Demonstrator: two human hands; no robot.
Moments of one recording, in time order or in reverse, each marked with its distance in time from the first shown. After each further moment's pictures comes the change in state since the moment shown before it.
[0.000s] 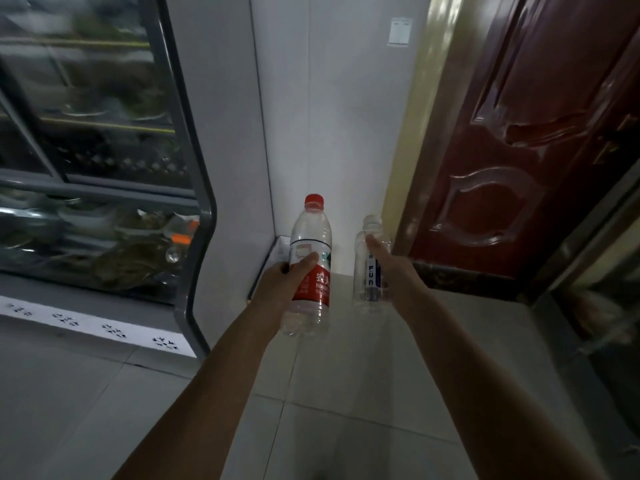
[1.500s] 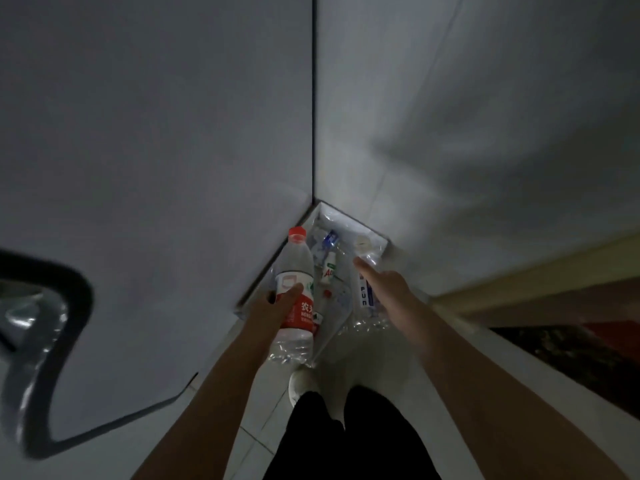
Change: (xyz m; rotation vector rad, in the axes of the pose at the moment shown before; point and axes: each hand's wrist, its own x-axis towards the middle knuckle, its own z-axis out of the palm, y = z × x) left_hand 0.634 -0.132 -0.017 -0.195 0.388 -0.571; right_hand 0.673 0.006 0.230 -0.503 -0.376 0.374
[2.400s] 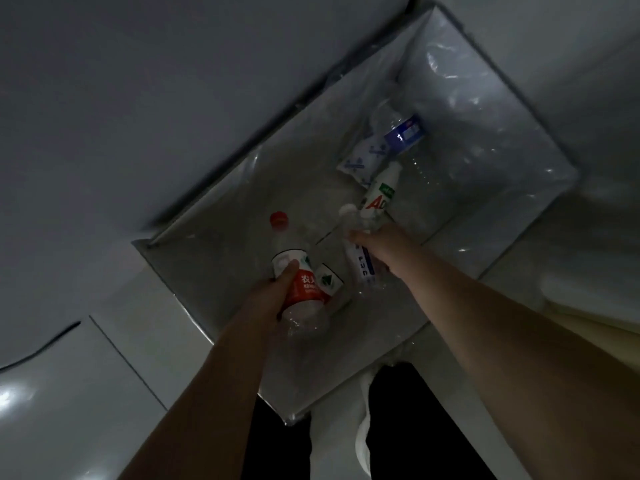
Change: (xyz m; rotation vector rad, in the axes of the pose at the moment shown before) left_hand 0.397 -0.316 0.044 -0.286 0.303 -0.507; right_hand 0.434 0.188 0.178 -0.457 -0.326 0.047
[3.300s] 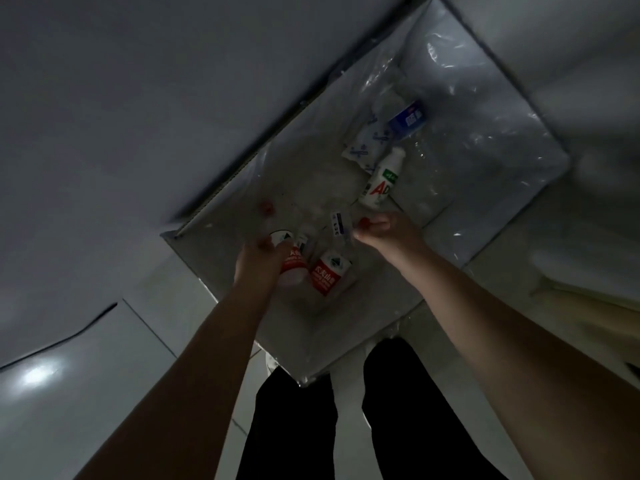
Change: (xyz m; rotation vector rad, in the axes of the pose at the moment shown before) left_hand -0.046 0.046 -0.018 0.322 0.215 0.285; right_hand -0.038 -0.002 -0.007 0.024 0.062 -0.106
